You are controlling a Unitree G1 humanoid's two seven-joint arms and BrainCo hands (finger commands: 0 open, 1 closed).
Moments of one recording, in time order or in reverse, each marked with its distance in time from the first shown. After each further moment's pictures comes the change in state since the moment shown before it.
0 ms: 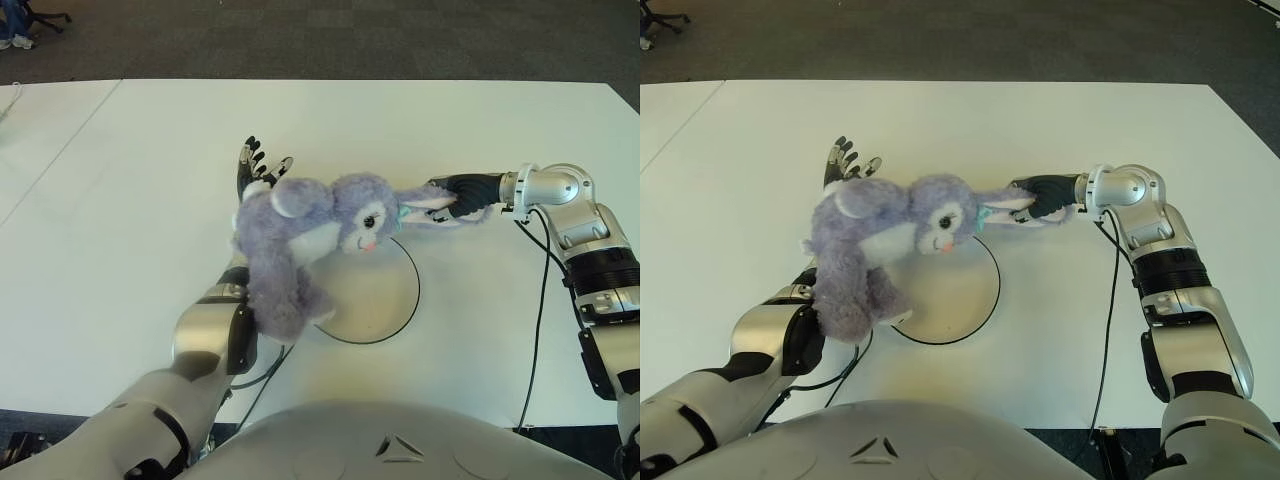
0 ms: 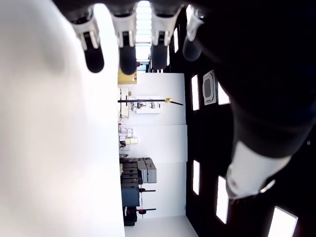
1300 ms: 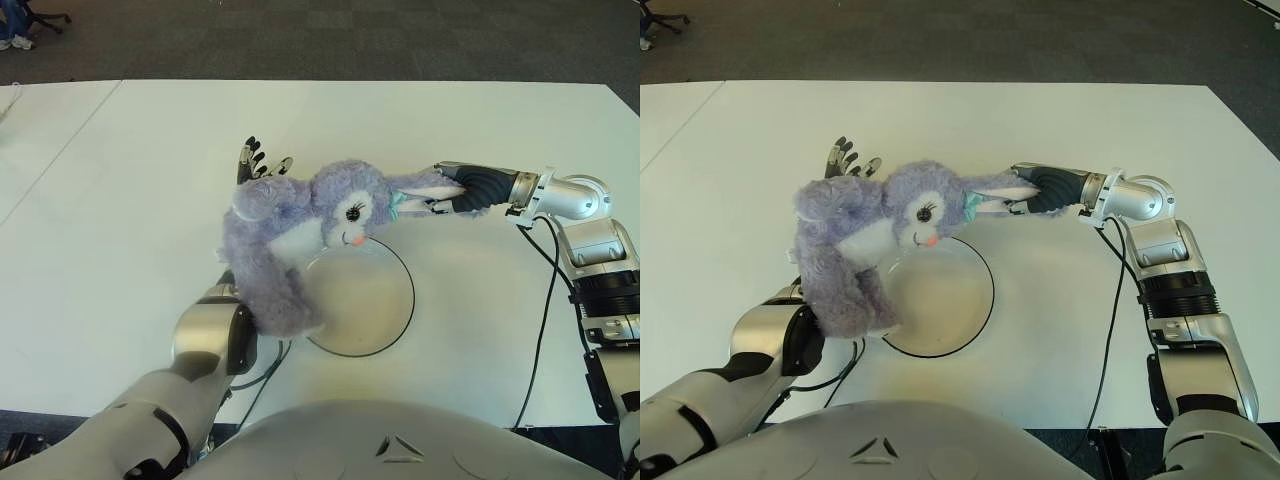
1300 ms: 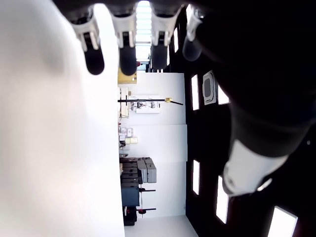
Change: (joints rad) left arm 0.001 0.000 0.000 0.000 0.000 0.000 0.000; right arm 0.097 -0.005 -0.050 -0.120 0.065 -0.025 -0.081
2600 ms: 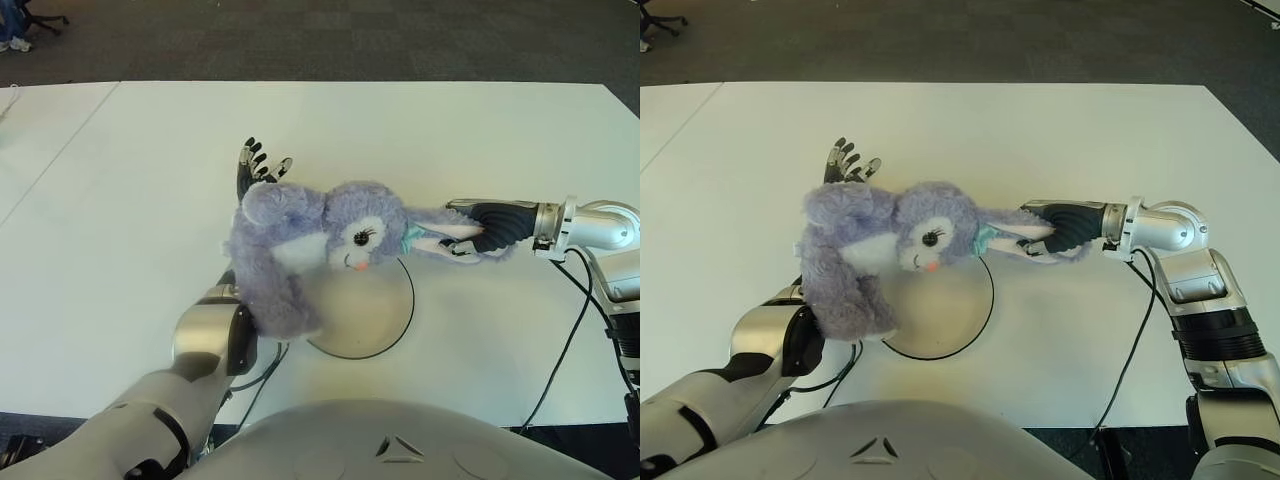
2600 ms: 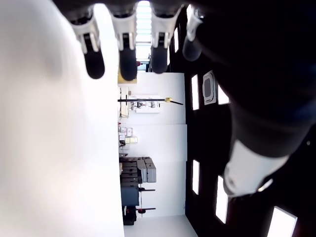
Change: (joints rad) left arm 0.002 -0.001 0.002 0.000 -0.002 0.000 0.000; right arm 0.197 -0.148 -0.039 -0.237 0.110 0.045 0.153
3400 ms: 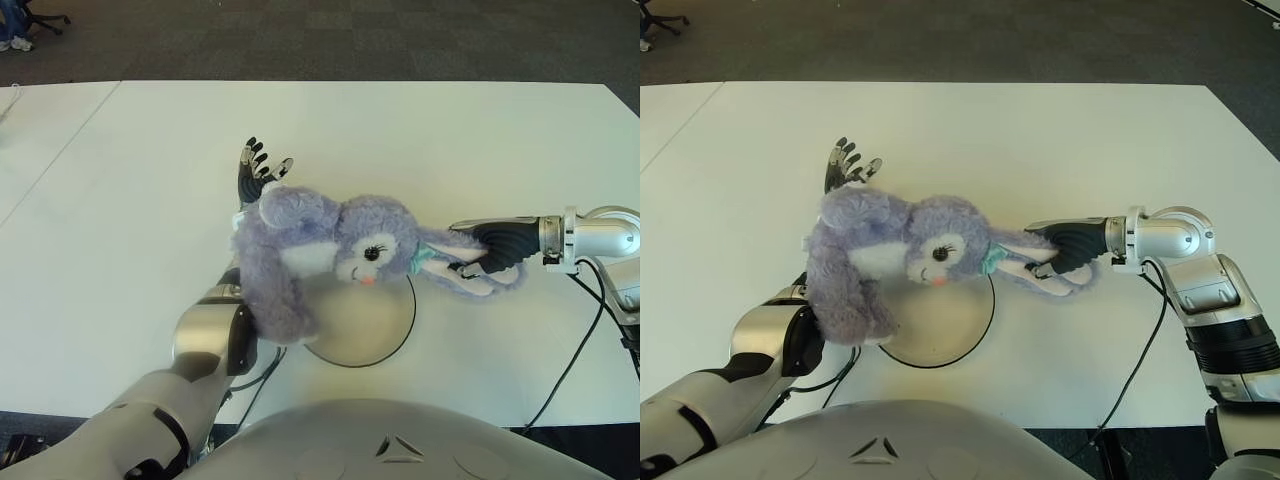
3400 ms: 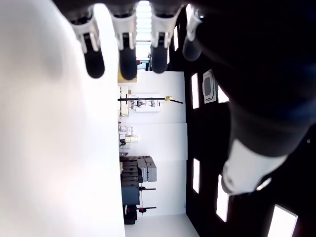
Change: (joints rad) left arm 0.000 0.000 -0.003 0.000 0.003 0.000 0.000; right arm 0.051 -0.071 0.023 -0.080 0.007 0.081 0.110
